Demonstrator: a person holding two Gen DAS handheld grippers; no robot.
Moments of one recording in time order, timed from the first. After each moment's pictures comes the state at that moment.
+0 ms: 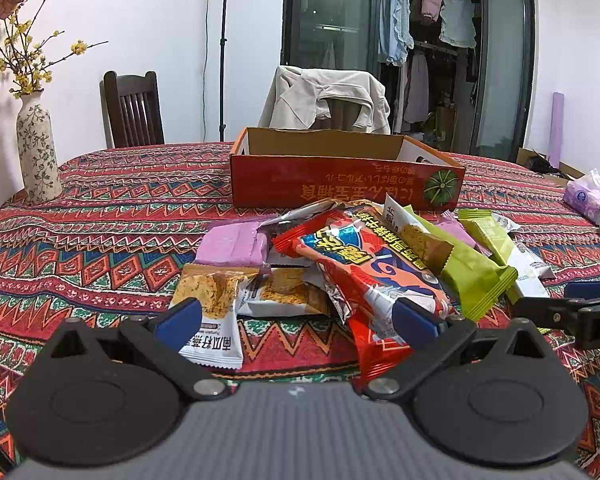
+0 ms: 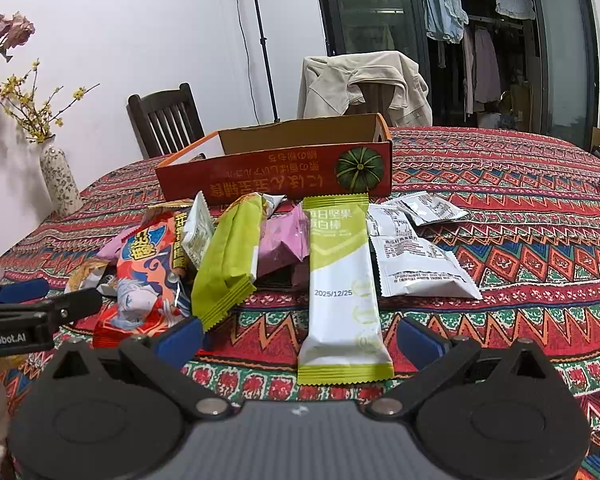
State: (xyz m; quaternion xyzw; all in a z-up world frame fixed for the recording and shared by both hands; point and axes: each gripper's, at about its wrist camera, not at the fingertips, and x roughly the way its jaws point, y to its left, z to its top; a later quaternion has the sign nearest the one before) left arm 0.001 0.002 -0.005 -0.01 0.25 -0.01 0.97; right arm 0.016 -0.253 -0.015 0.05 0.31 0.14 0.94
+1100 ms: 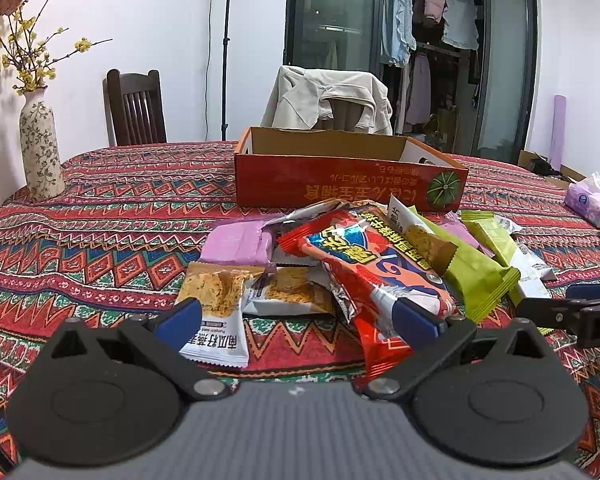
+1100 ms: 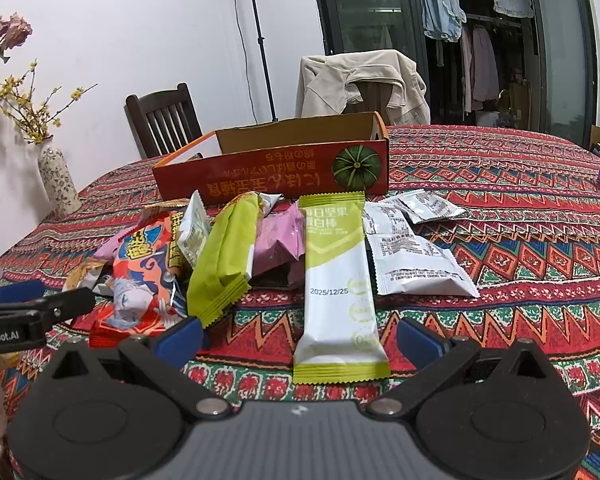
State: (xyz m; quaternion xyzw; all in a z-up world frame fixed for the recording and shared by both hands) left arm 0.000 0.006 -0.004 -0.02 0.25 -0.01 0.97; right arm 0.016 -0.253 -0.016 0.05 0.31 0.14 0.94
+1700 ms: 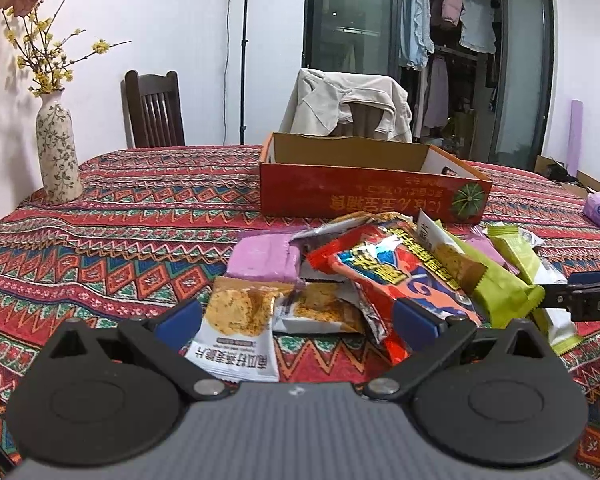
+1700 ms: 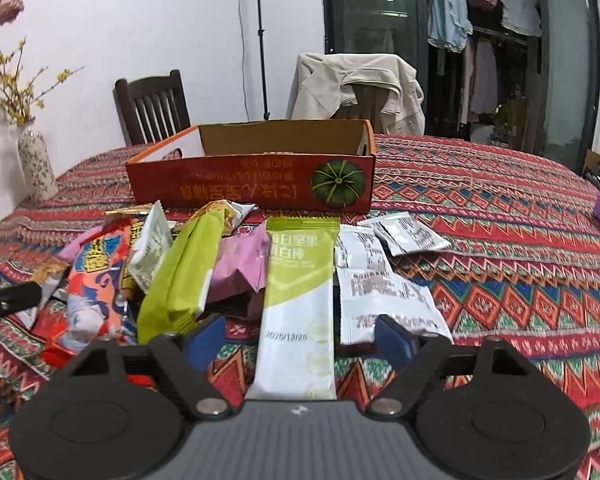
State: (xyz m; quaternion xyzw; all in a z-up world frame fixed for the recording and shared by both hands) left arm 0.009 0.021 0.003 -0.02 0.25 0.02 0.97; right arm 0.055 -0.257 -0.009 -0.01 0.31 0.13 0.94
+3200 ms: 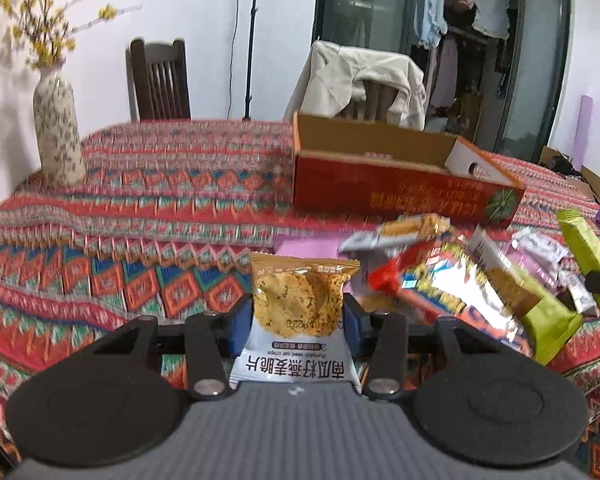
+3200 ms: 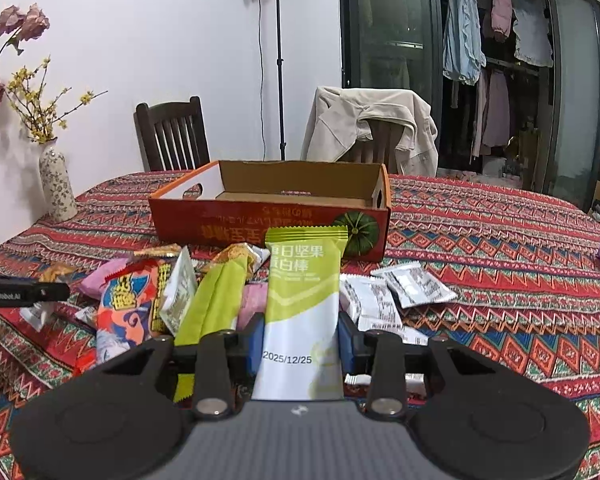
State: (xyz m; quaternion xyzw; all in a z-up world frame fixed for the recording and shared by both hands) left arm 0.049 0.066 0.021 -0.04 0.30 0.01 0.95; right arm 0.047 -0.253 0.023 -0.01 0.27 0.15 0.95
